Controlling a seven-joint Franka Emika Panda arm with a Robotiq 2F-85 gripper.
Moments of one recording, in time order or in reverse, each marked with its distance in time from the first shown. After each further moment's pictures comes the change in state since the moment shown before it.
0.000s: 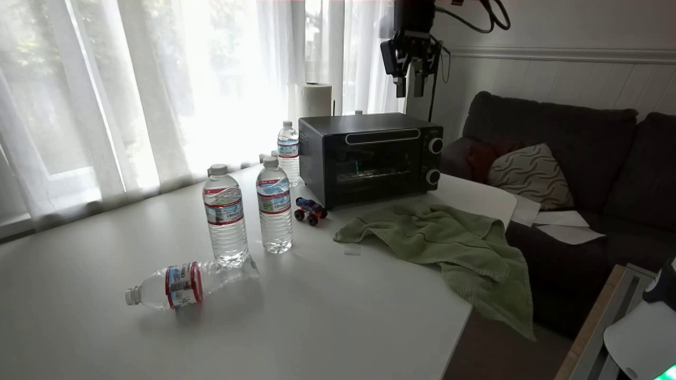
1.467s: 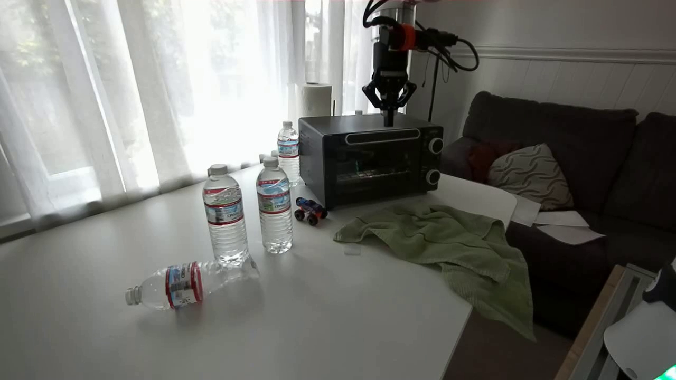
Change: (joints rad) arm 0.000 0.207 -0.012 0.065 -0.012 0.167 0.177
